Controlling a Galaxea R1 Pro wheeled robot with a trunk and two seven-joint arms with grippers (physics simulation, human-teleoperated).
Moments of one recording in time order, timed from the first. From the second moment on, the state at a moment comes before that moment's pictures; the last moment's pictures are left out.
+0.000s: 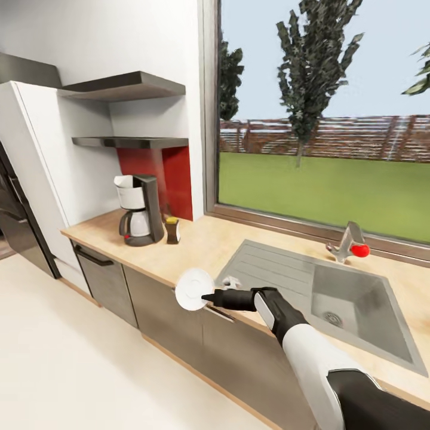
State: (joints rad) left arm 0.05 0.21 0.02 -0.08 0.41 -0.46 -0.13; right arm -0.90 0.17 -0.02 -0.43 -0.12 0.57 0.77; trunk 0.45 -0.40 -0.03
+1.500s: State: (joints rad) left arm 0.05 0.21 0.02 -0.08 0.41 -0.46 -0.13; right arm -0.90 0.17 -0.21 -0.38 -0.13 0.57 0.63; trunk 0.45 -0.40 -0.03
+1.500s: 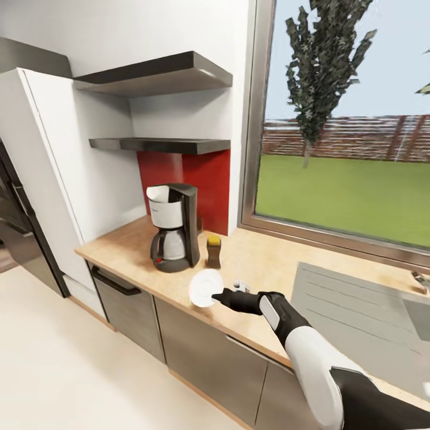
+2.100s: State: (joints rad) left arm 0.05 0.21 0.02 -0.08 0.42 -0.46 -0.13; right arm -0.90 0.17 -0.22 -0.26 -0.13 0.57 0.63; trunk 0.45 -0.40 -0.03
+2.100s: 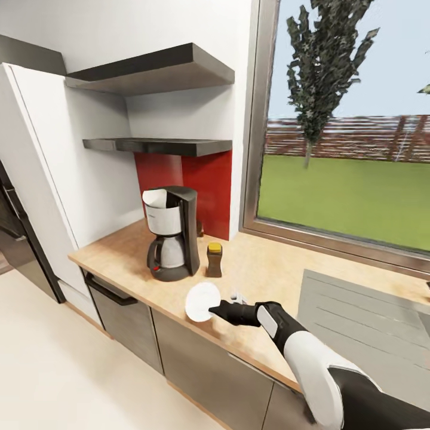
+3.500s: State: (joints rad) left arm 0.05 0.21 0.02 -0.08 0.42 -0.46 -0.13; right arm -0.90 0.17 -0.22 -0.25 -0.13 0.57 0.63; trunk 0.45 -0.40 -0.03
